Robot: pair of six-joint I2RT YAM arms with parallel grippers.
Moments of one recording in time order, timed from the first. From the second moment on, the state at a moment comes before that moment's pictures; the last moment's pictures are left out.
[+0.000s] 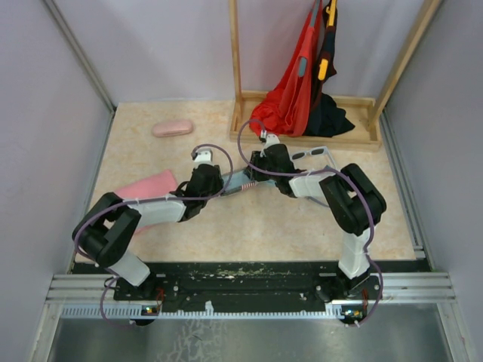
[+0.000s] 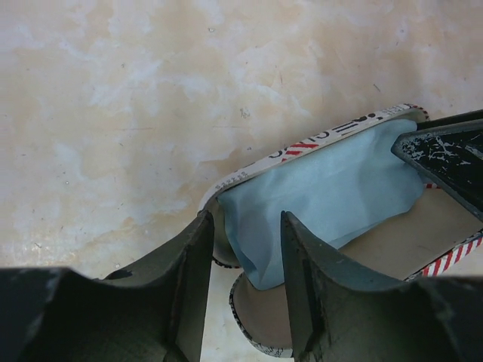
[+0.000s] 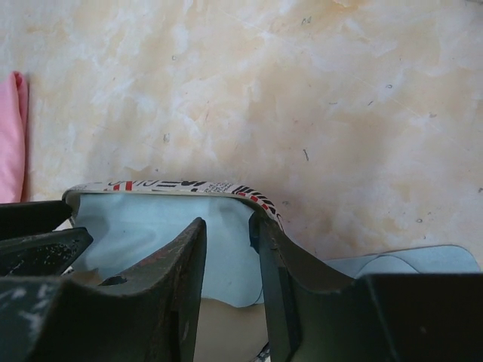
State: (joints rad) left arm -0.66 1.60 0.69 0.34 -0.42 -0.51; right arm 0.56 1.88 0.96 0.42 -0.12 0.44
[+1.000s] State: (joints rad) left arm -0.65 1.37 0.65 0.20 -0.42 -0.52; right arm 0.56 1.63 0.84 0.28 0.00 0.40
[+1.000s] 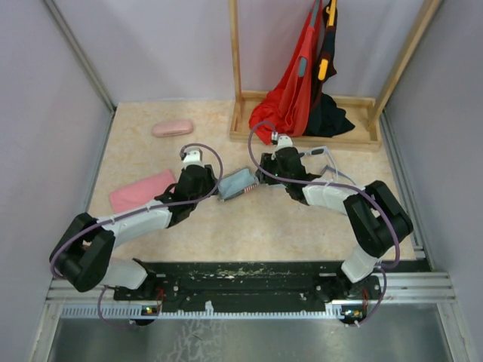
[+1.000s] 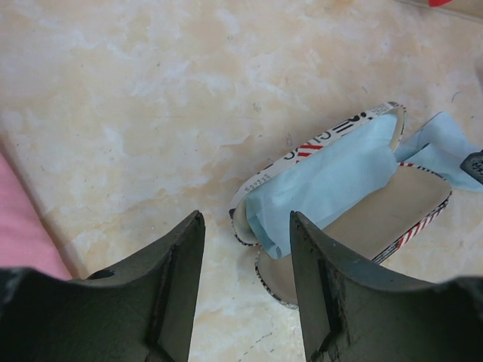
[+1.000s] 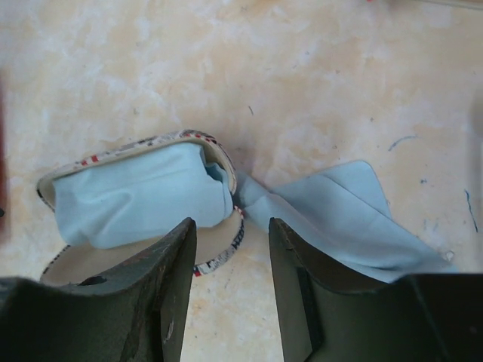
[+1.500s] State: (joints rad) left arm -0.63 1.29 0.58 0.07 -0.39 -0.57; right arm 0.56 1.63 0.83 0.12 0.02 0.36
